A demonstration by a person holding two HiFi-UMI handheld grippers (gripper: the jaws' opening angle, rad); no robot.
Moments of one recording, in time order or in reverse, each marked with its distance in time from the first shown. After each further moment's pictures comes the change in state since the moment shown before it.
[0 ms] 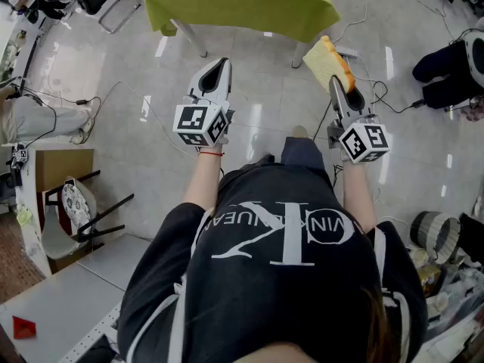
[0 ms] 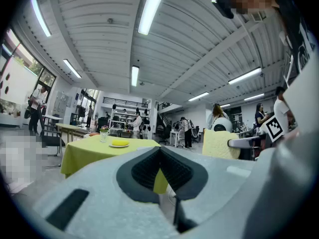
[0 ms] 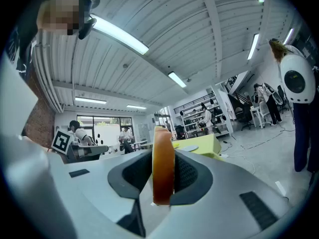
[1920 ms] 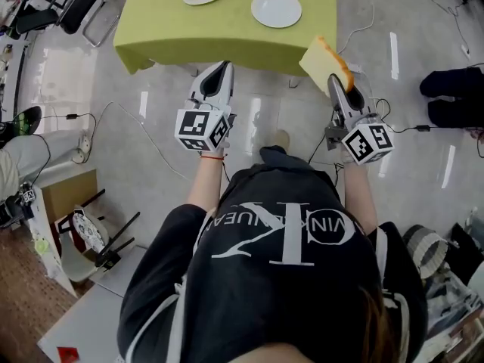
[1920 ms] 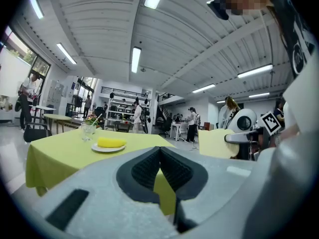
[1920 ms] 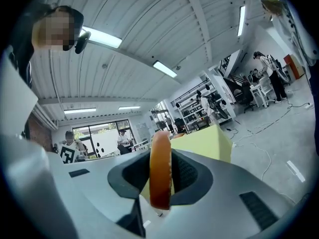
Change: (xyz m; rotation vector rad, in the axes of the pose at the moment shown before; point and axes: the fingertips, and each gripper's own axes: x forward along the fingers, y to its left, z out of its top) left arm 0.287 0.098 -0.017 -0.028 0.104 -0.025; right arm 0.248 -0.172 0.018 0.175 0.060 0.034
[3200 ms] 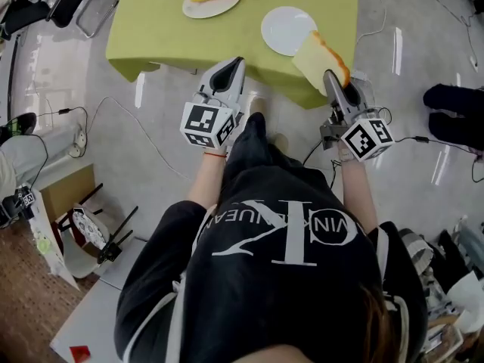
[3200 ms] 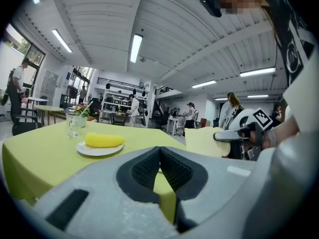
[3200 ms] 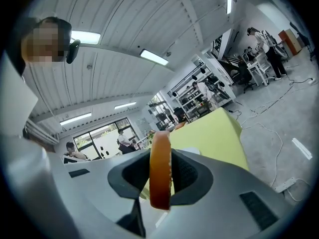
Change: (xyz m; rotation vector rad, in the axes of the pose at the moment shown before) left arm 0.107 0.061 -0.004 -0.031 0.079 -0.061; right arm 0.138 -0.039 -0.003 0.159 0.109 0.028
